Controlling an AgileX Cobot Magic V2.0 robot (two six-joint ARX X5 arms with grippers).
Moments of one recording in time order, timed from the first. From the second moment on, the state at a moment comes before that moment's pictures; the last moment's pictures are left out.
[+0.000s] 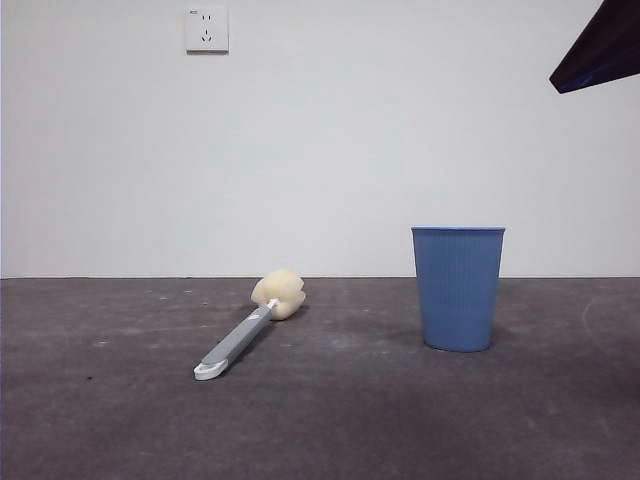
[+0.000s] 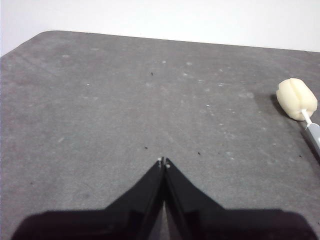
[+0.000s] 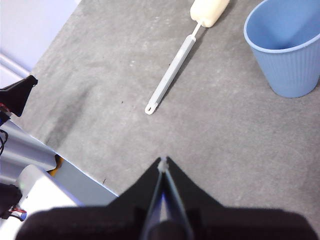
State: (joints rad) left arm 0.00 0.00 0.04 -0.25 -0.02 -0.11; right arm 0.48 0.65 0.62 -0.54 -0.36 0.32
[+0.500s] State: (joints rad) left arm 0.00 0.00 0.04 -0.25 -0.02 -0.11; right arm 0.48 0.65 0.62 -0.54 -0.36 0.32
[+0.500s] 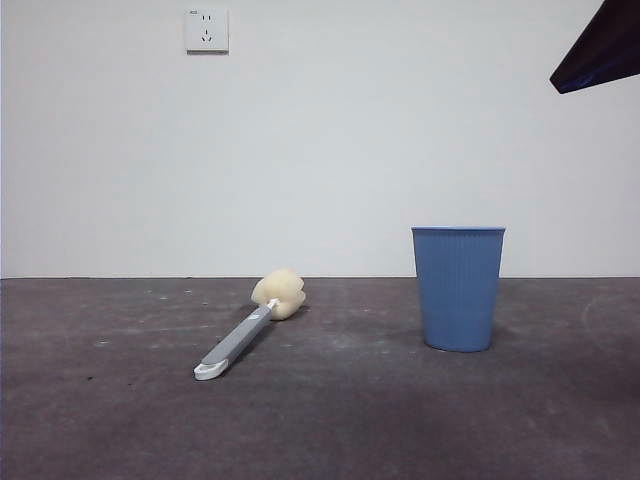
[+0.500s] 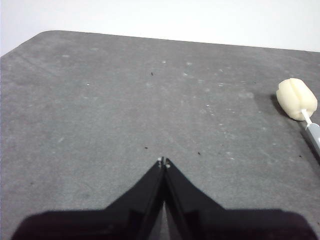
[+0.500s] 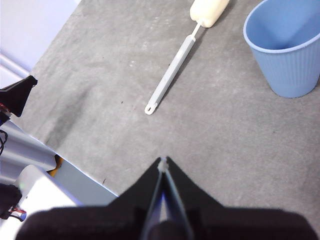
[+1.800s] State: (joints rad) left arm 0.00 0.00 0.04 -0.25 -0.02 -0.11; right arm 0.08 0.03 0.03 -0.18 -0.23 0.00
